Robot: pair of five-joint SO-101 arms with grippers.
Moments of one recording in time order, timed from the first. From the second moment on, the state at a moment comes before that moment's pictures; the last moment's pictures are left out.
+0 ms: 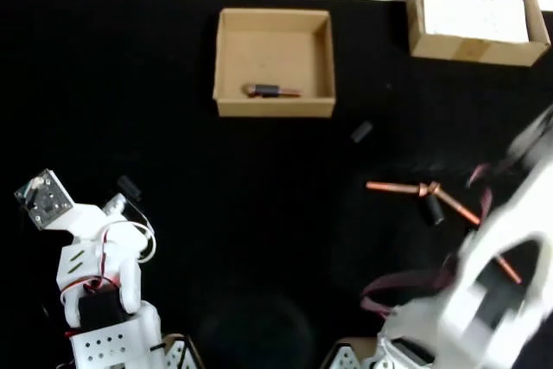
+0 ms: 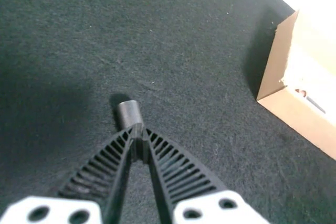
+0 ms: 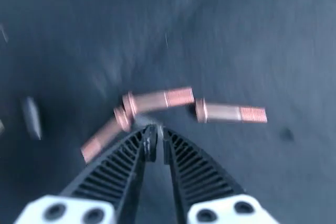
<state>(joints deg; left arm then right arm) -21.0 -103.6 96.2 45.6 24.7 30.9 -5.2 -16.3 100.4 -9.5</state>
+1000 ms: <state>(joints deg) -17.3 -103.6 96.2 50.5 21.4 41.1 -61.2 86.5 26.3 17.6</state>
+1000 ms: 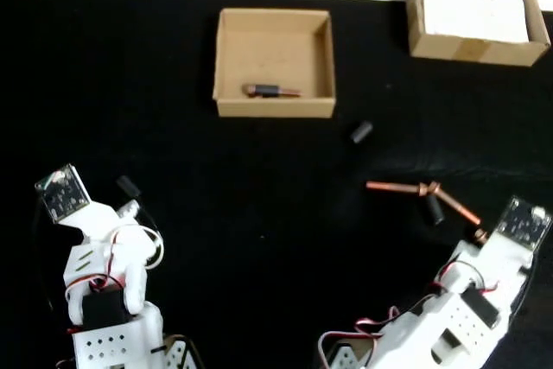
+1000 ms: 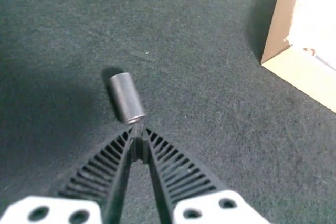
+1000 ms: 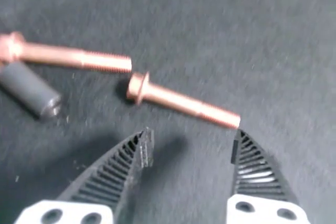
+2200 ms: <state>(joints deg) -17.2 -103.6 96.2 50.5 21.4 40.1 -11.5 41.1 59.1 25.0</state>
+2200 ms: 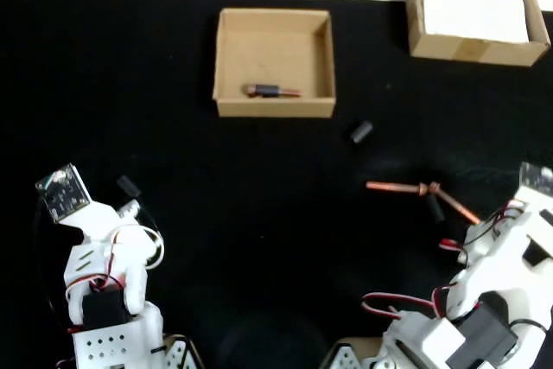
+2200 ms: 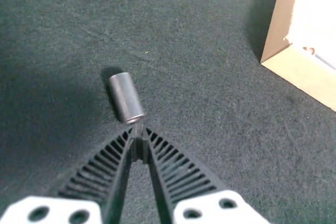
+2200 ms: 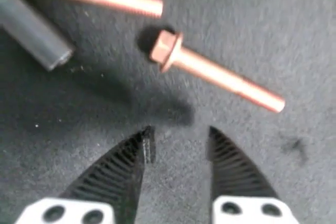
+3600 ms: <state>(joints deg) -17.4 -103.6 96.2 50.5 21.4 39.2 19.7 10.1 72.7 56.6</state>
